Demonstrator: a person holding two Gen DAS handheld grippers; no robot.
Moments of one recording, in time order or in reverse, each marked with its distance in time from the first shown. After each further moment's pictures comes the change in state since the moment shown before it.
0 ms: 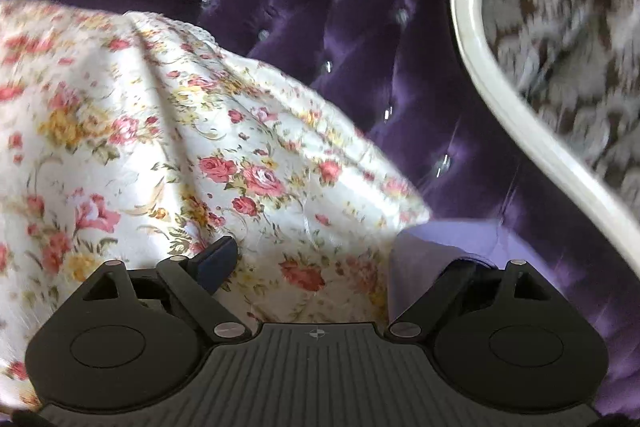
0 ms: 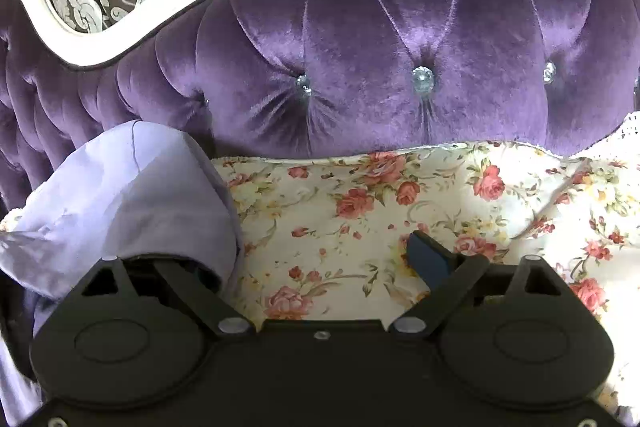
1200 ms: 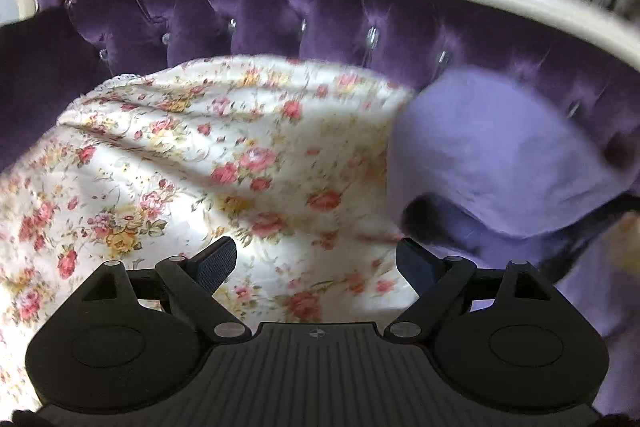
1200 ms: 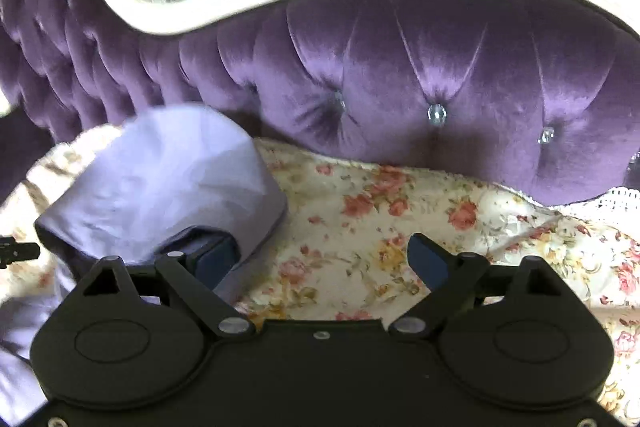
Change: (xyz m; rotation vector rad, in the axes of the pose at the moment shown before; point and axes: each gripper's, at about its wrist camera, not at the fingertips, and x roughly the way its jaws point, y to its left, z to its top) left arm -0.057 -0.017 0.041 0.586 0.308 -0.043; right arm -0.053 -0.011 0.047 -0.166 0.142 0.138
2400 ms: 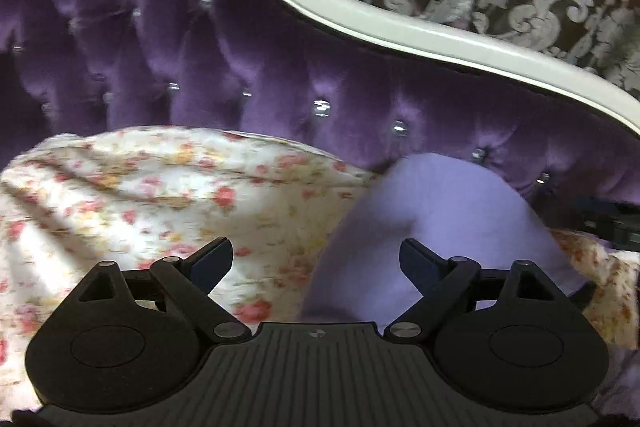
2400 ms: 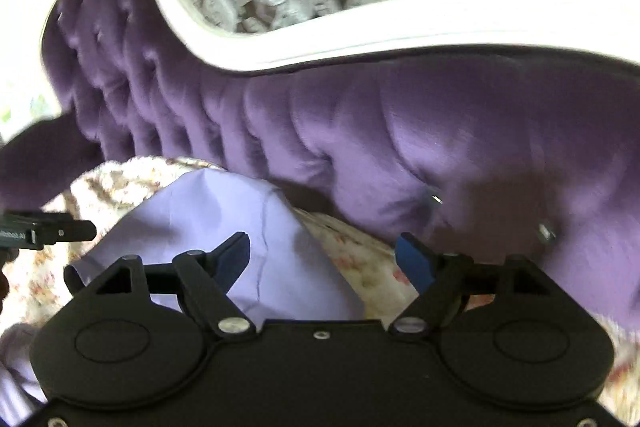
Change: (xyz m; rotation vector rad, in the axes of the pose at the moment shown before) left arm 0.046 -0.042 0.033 0.032 -0.146 -0.108; right arm 0.048 0.027 0.037 -0.176 -0.106 0.184
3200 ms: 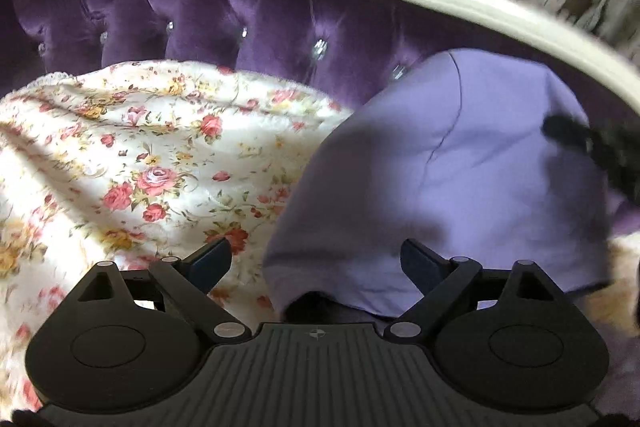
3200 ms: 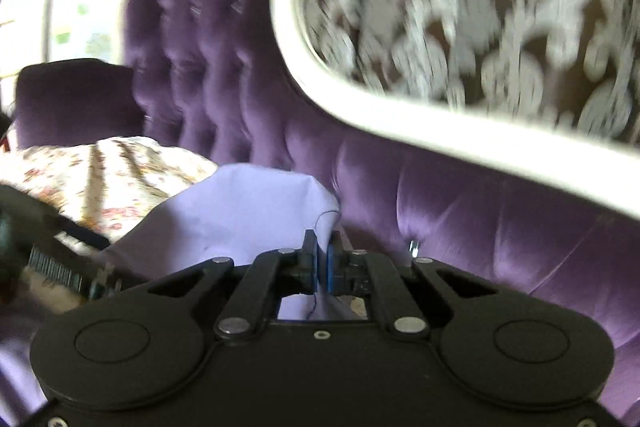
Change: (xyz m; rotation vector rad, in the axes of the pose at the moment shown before) left arm 0.003 0.006 -0.034 -0.087 0.067 -0.033; right arm -0.029 0.079 -0.019 -0.392 -0.212 0.016
